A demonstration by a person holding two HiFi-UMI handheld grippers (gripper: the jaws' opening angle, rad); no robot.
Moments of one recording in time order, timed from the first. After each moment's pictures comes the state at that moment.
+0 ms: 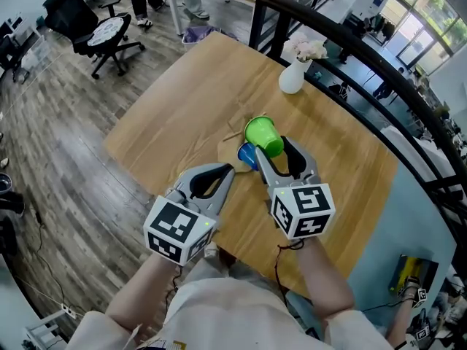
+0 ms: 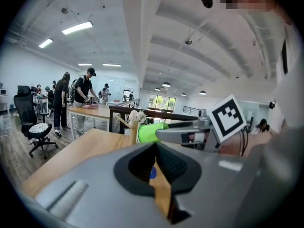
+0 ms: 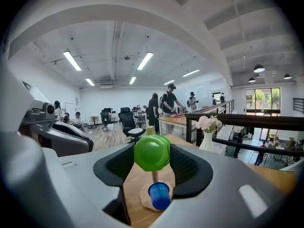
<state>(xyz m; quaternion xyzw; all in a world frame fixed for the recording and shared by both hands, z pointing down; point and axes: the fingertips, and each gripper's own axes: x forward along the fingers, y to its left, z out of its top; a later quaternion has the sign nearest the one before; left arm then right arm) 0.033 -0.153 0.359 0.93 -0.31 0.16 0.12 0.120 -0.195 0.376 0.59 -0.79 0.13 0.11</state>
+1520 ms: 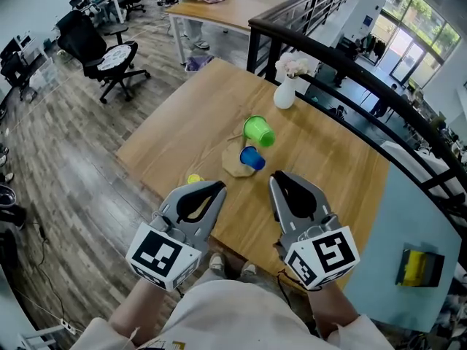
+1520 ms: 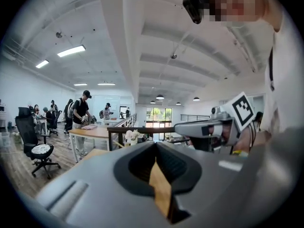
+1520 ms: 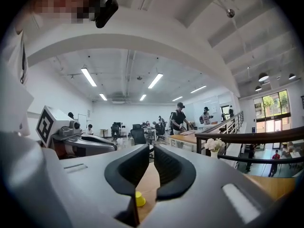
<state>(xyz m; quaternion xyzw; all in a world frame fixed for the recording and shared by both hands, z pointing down) -0.009 -0.044 0.258 0.95 -0.31 0.09 0.03 0.080 -0.041 0.250 0.55 -0.83 0.07 0.03</state>
